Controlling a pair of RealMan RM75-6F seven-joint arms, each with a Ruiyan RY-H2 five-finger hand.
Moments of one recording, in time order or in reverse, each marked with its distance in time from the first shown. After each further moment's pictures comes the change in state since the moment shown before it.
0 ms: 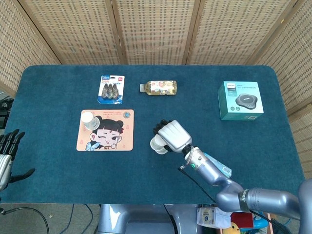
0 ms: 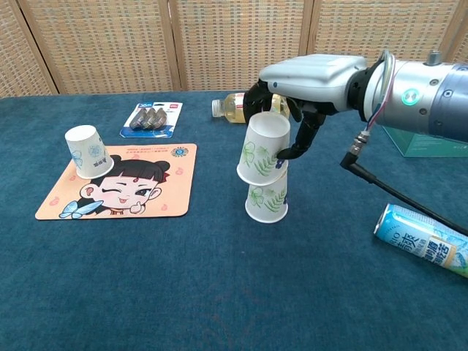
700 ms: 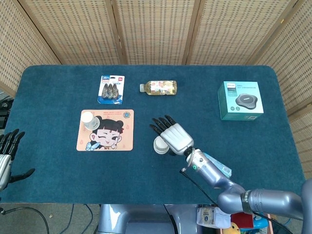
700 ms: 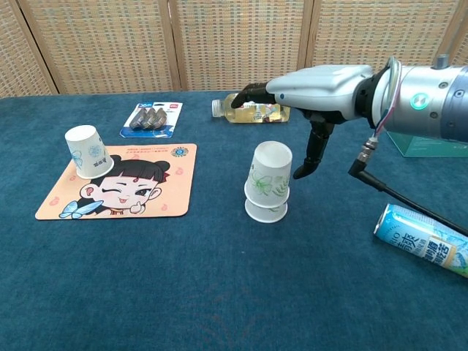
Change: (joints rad) left arm -0.003 0.001 0.001 0.001 -0.002 -0.003 -0.005; right arm 0.020 0.043 -0.029 -0.067 0.099 -0.012 -0.050
